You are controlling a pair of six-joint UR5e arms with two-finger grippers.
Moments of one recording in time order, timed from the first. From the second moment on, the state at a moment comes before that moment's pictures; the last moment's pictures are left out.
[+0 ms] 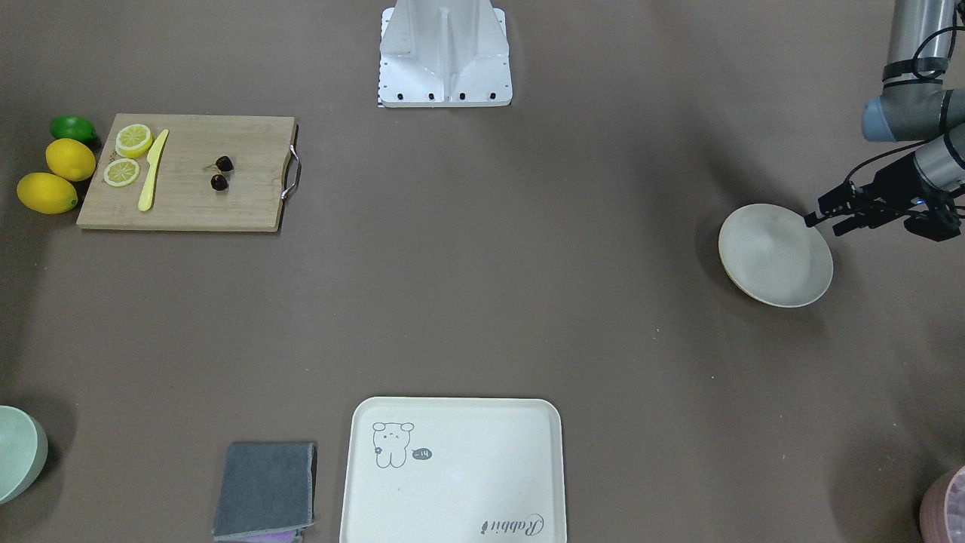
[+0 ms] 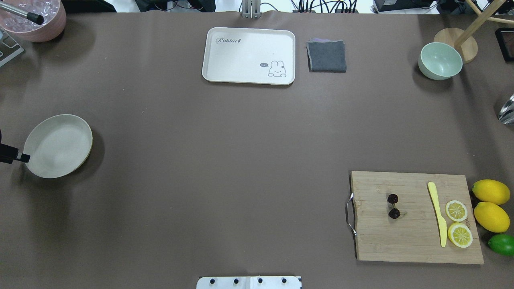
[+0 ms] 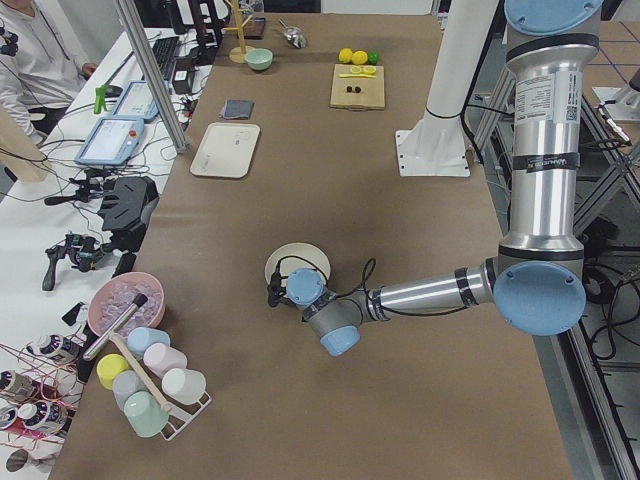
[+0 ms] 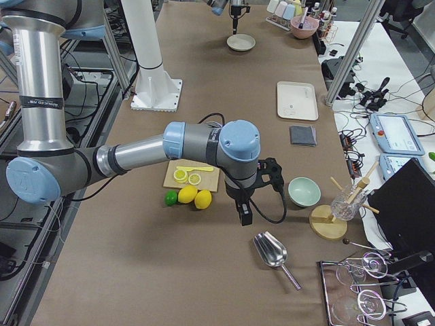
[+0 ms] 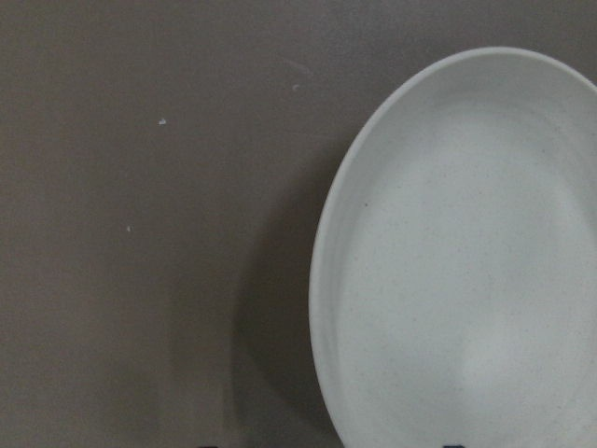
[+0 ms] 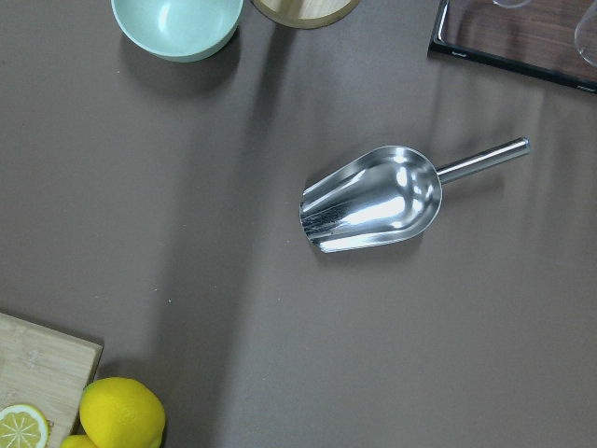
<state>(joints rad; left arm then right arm) -1.11 -1.53 -1.25 -2.75 -2.52 -0.85 1.79 -1.56 1.85 -1.95 2.35 -0.47</state>
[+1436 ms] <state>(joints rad) -1.11 -1.55 -1.30 -2.70 -2.52 -0.88 1.79 -1.56 1.85 -1.95 2.35 -0.47</state>
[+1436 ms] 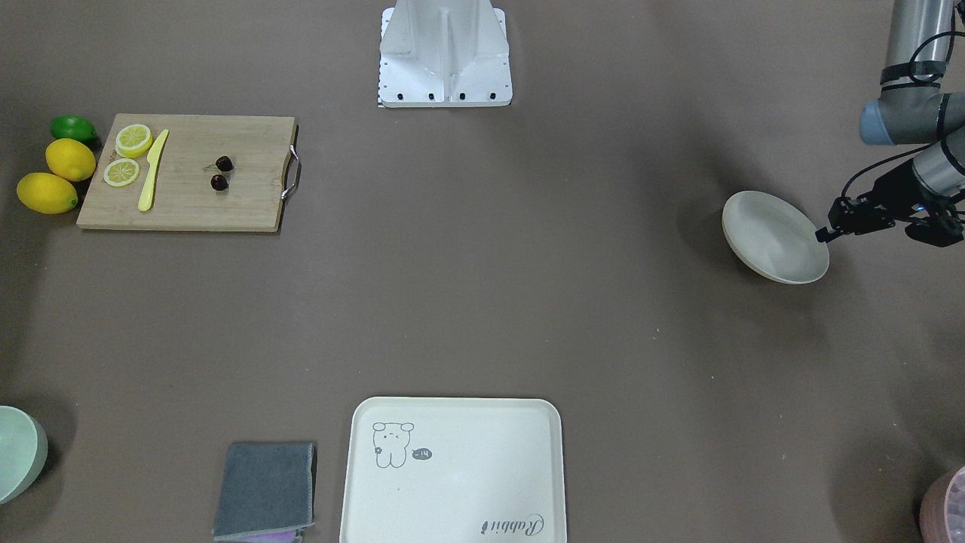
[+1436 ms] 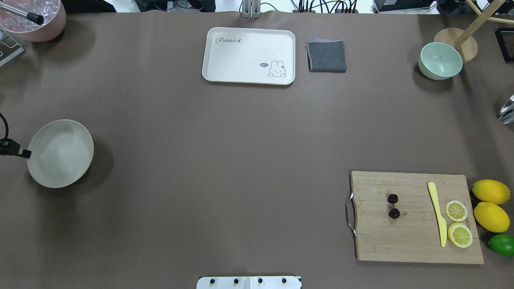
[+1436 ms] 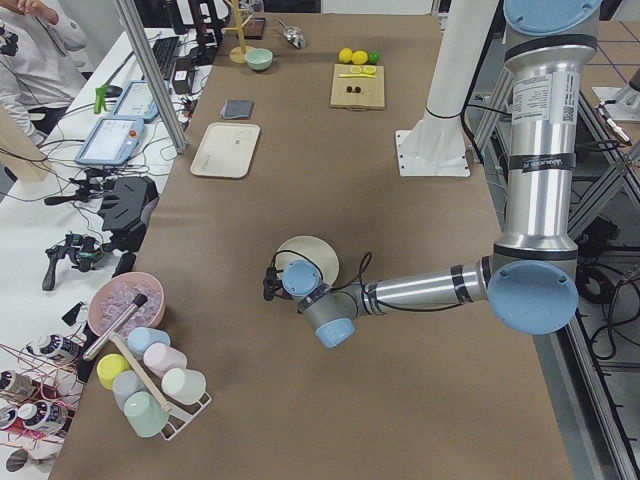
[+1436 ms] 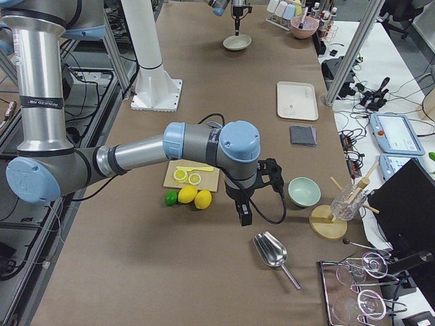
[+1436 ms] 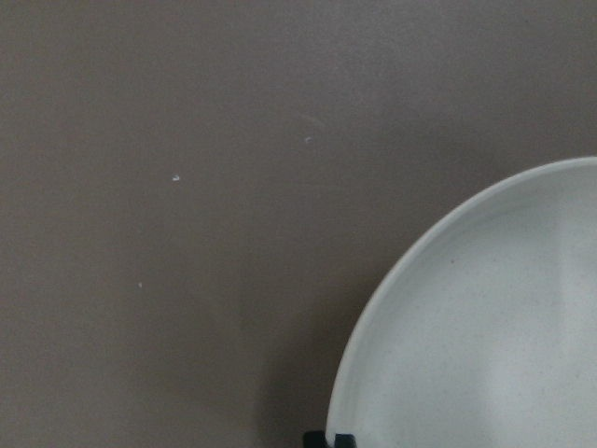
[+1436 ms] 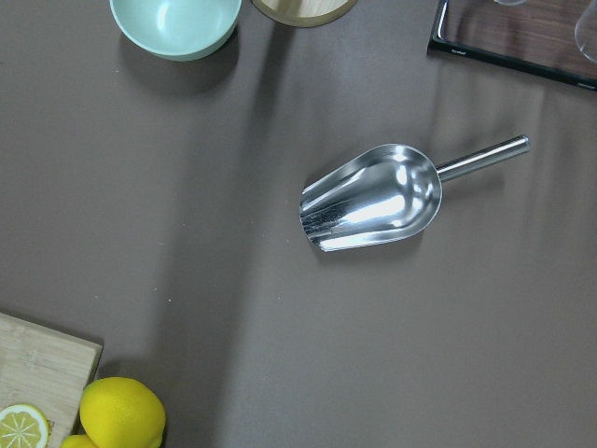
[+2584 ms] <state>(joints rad) -1.03 -1.80 -1.66 -2.26 -2.59 -1.22 1.79 -1.53 1.85 -1.95 2.35 -0.46</state>
